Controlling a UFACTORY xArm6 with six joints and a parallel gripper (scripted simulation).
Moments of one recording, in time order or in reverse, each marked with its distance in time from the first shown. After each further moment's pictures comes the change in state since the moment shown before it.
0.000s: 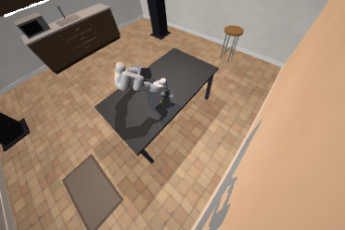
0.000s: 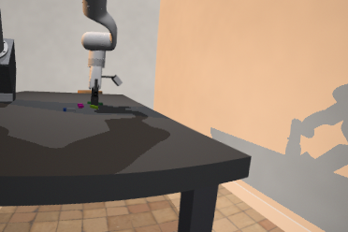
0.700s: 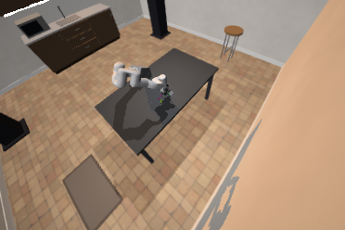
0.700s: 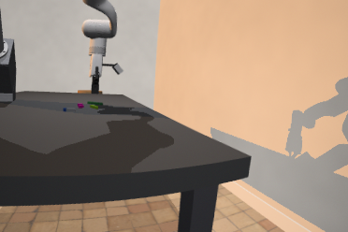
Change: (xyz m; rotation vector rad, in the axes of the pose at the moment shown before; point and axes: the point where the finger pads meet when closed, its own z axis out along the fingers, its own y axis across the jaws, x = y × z) arm 0.000 -0.001 -0.053 0.001 0.001 0.000
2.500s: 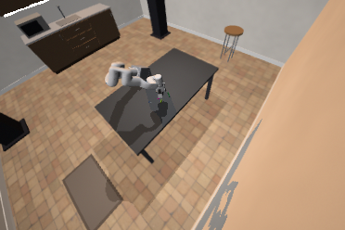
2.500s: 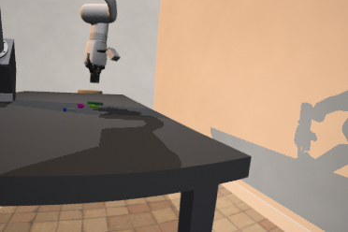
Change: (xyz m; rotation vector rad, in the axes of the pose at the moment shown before) arm -0.008 0.052 -0.049 0.003 -0.016 0.812
